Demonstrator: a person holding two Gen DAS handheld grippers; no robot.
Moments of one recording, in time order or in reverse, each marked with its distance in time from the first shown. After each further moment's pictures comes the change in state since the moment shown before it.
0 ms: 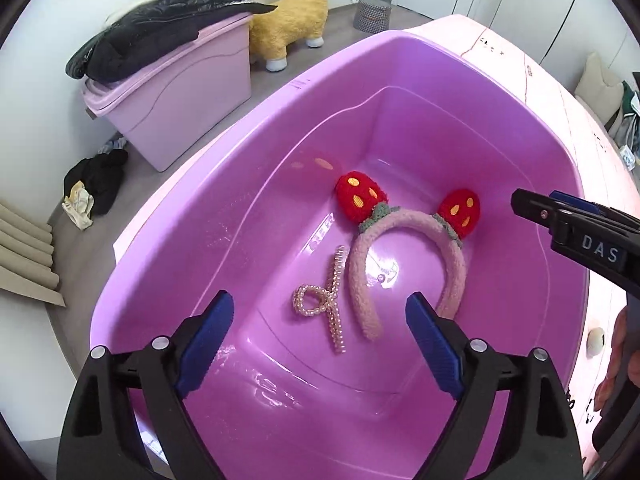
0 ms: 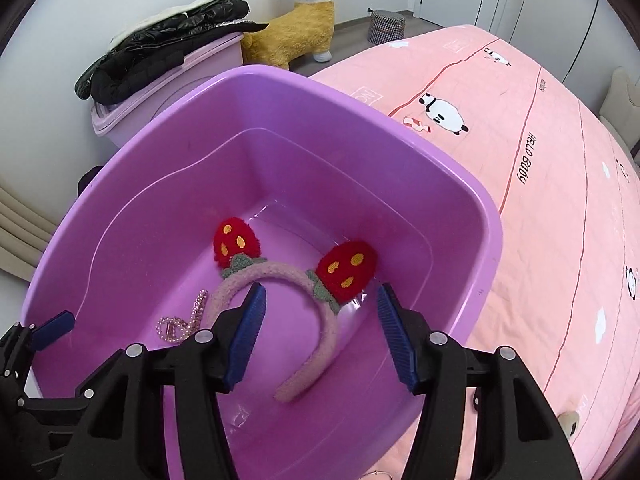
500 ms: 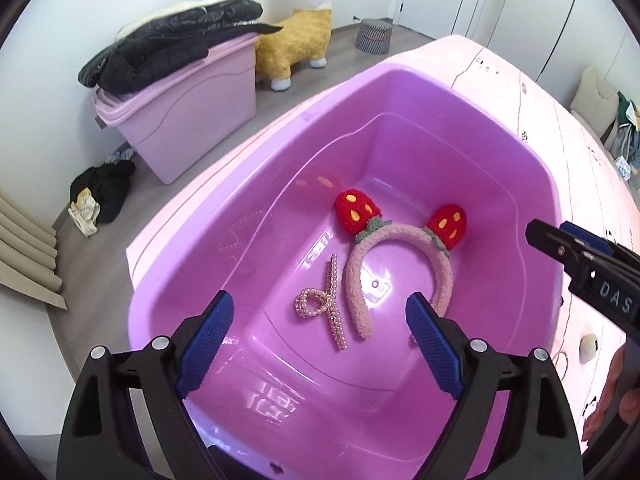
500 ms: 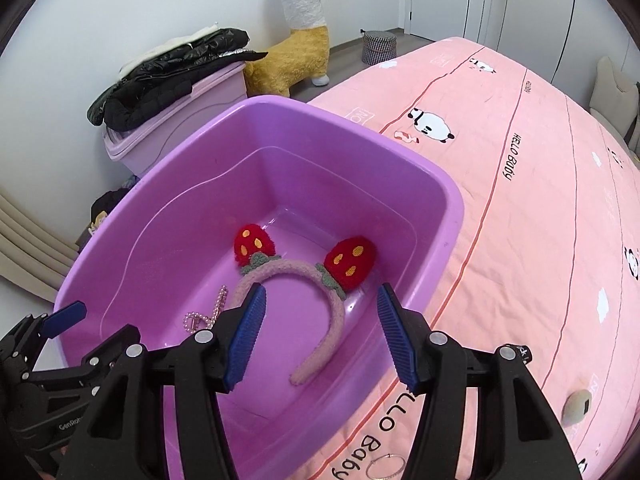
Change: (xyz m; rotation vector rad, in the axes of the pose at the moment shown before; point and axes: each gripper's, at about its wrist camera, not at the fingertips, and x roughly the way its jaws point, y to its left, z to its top) left arm -0.029 0.000 -0.005 -0.009 -0.086 0.006; right arm -0.052 -0.002 -0.034 0.051 -0.096 0.035
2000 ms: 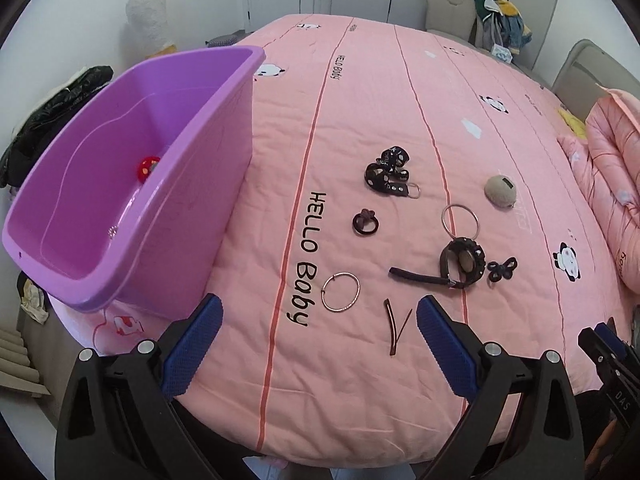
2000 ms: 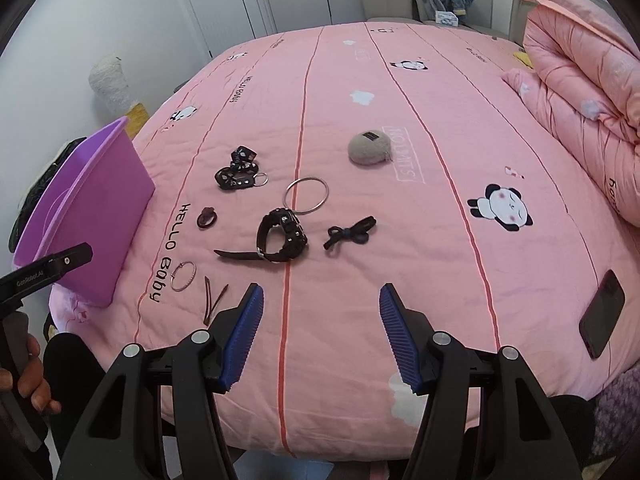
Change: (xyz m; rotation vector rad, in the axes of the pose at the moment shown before) left arm -0.047 -0.185 -0.194 0.413 -0.048 -0.233; right arm -0.170 -0.191 -0.404 0.609 -0.156 -0.281
